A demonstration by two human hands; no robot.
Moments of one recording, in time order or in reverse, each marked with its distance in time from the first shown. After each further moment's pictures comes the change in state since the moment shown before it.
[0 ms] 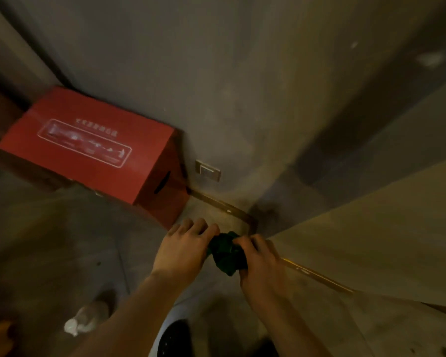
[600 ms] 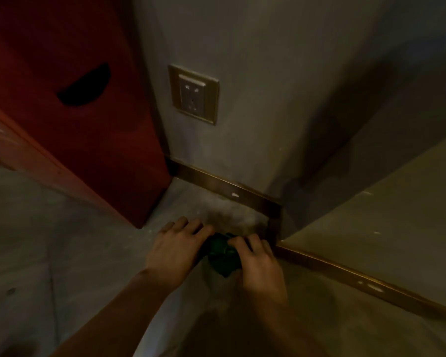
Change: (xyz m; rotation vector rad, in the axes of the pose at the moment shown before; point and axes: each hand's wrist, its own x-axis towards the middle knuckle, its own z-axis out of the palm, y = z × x) left_hand 0.071 -0.111 0.327 0.081 0.002 0.080; right_hand 0.113 0.145 0.316 -0.005 -0.004 -0.015
